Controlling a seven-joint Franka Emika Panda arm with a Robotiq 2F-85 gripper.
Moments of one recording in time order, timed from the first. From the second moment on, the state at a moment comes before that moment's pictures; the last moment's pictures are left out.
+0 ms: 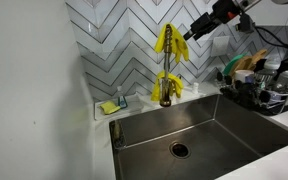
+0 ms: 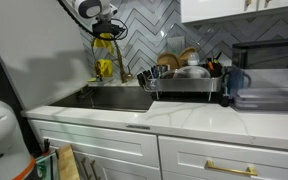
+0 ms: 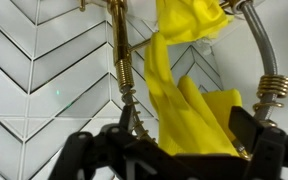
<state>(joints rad) 0.38 -0.11 0.18 -1.88 0.77 2.38 -0.95</state>
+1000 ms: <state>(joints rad) 0.34 -0.03 0.23 -1.81 0.88 2.43 -1.07</state>
